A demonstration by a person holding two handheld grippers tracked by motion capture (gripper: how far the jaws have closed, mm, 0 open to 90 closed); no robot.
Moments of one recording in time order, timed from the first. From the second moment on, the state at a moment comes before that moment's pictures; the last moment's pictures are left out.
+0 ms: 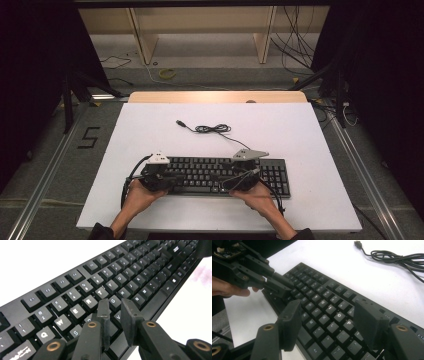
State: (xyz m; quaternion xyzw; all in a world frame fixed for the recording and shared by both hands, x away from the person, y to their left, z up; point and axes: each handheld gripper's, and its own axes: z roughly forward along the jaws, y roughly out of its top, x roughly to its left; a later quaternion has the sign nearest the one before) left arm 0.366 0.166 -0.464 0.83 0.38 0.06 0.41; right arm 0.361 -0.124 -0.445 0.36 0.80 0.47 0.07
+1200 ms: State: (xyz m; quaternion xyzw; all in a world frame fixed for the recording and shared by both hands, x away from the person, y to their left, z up) left arm 0.387 0.182 -0.459 0.79 0.43 0.08 0.42; right arm 0.356 -0.118 -0.450 0.35 0.81 0.47 0.06
